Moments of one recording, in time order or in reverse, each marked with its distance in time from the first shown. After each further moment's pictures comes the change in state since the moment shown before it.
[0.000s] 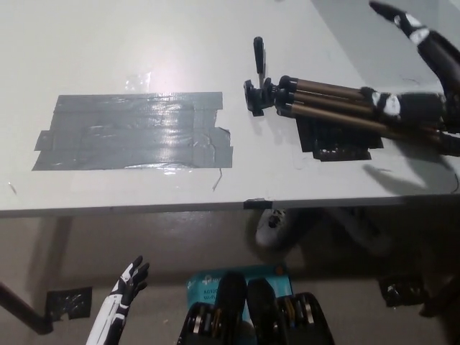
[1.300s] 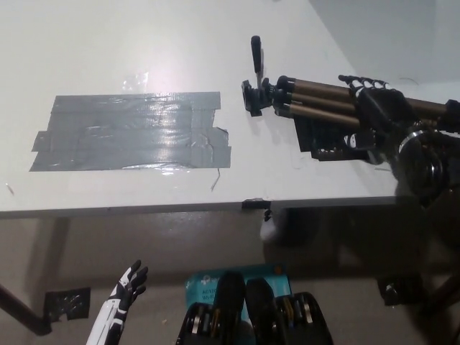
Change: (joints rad) left_arm 0.023 0.001 0.000 -0.015 -0.006 -0.004 0.000; right_arm -0.264 0.141 0.296 1.004 -0.449 -0.279 -0.342
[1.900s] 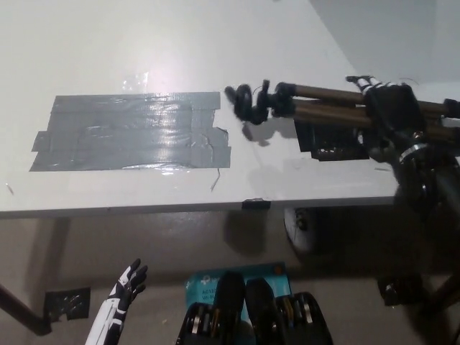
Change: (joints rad) left_arm 0.004 0.001 0.000 -0.014 -0.001 -0.002 0.000; right_arm -0.010 0.017 0.056 0.195 -0.174 -0.077 -0.375
